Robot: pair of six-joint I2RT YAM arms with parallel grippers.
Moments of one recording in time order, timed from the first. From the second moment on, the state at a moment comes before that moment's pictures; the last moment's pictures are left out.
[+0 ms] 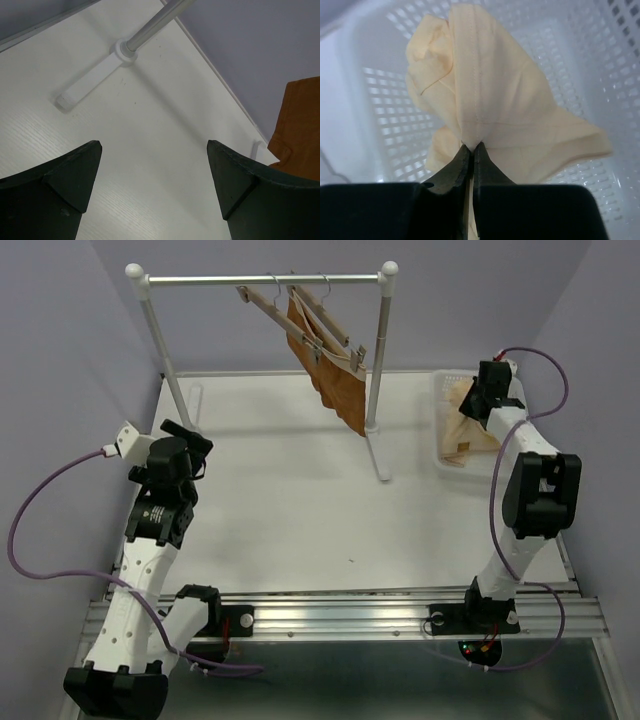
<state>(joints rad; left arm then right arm) -0.14 0.82 0.91 -0.49 -0.53 -0.86 -0.07 1.92 1.49 -0.26 0.25 0.37</state>
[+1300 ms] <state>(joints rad) -0.14 0.77 0.83 -0.53 -0.30 -0.84 0.80 1.47 1.28 -0.44 -0.02 0.15</state>
